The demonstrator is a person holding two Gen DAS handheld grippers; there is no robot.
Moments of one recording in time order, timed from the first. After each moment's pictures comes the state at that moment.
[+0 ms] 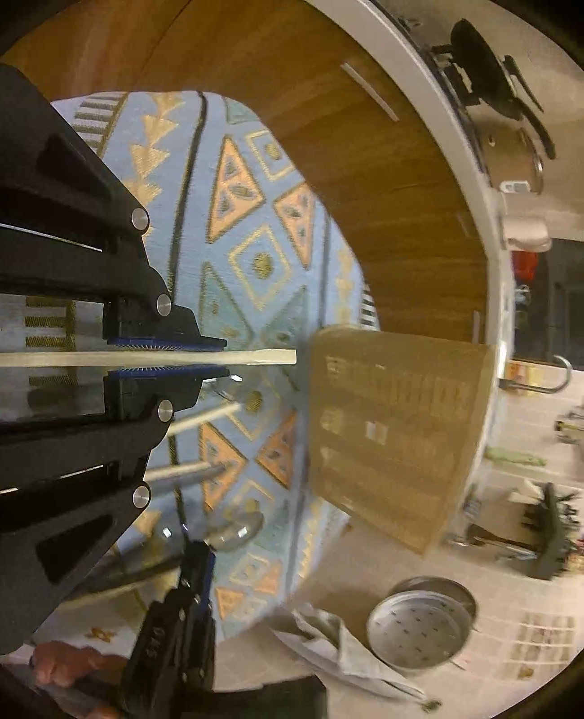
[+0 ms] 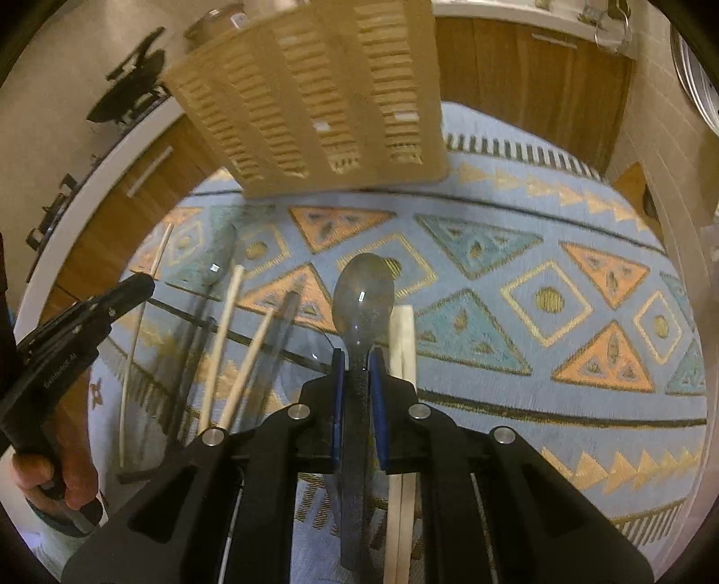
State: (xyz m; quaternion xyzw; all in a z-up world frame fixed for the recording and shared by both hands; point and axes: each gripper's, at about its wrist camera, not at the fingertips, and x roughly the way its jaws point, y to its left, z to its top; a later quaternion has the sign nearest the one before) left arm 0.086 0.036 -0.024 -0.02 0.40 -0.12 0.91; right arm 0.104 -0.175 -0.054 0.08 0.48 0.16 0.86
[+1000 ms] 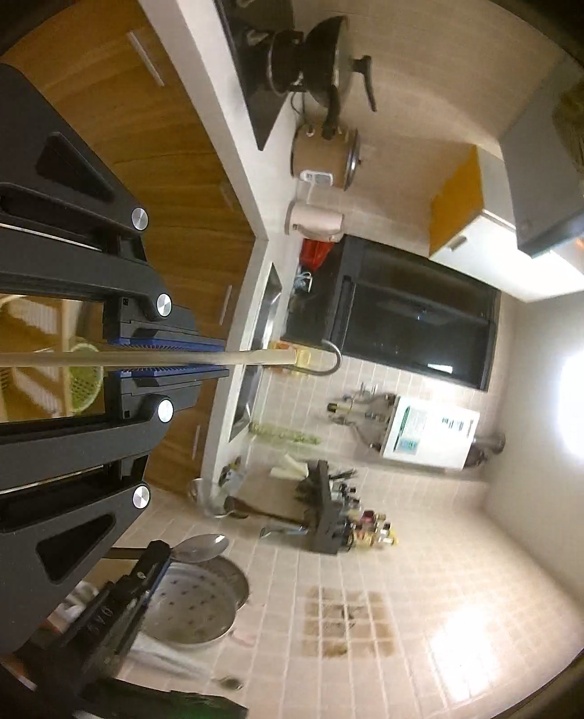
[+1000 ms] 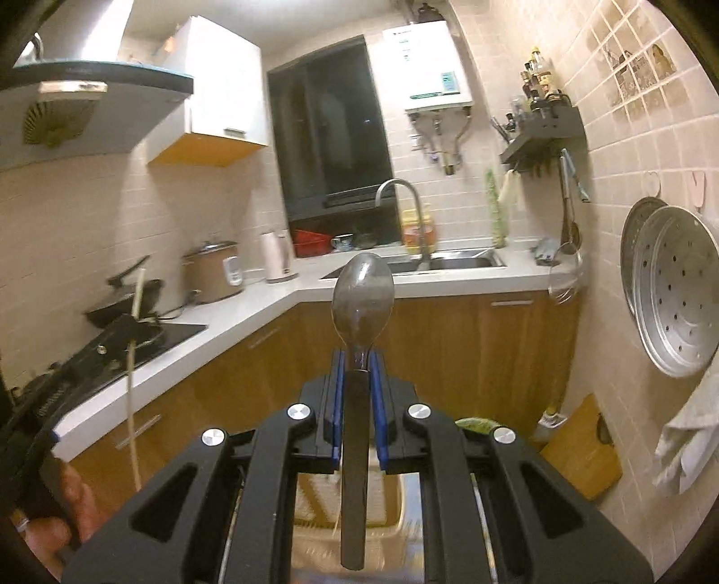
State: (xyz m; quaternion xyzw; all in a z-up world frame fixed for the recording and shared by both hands) left arm 0.183 0.007 0.151 -0.12 0.06 -0.12 0.98; right arm 0.210 -0.191 0.129 0.08 0.13 0.04 0.99
